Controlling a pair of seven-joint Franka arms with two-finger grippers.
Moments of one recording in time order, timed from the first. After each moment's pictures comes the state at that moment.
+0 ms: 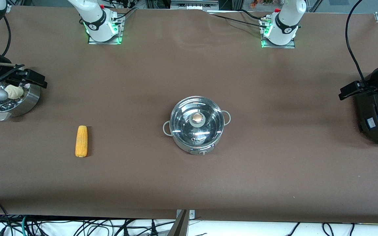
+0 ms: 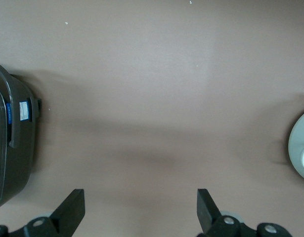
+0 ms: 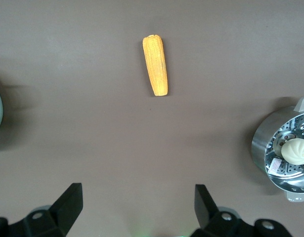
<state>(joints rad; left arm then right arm) 0.14 0.11 -0.11 -1.55 0.02 1.60 -0.12 -0.09 0.11 0.13 -1.50 0.00 1.51 0.10</state>
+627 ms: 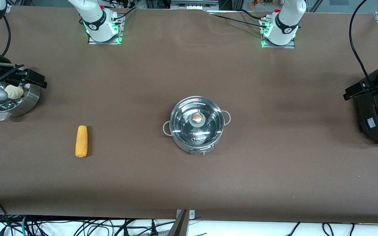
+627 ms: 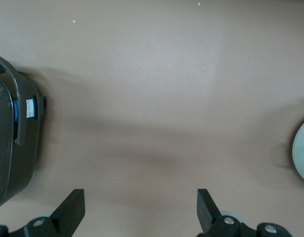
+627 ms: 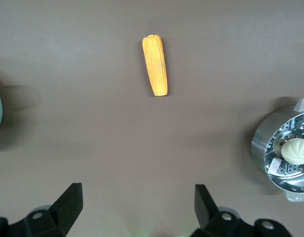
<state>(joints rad) 0.16 0.11 -0.11 -1.55 0.02 1.60 -0.12 -0.09 0.11 0.13 -1.50 0.00 1.51 0.10</state>
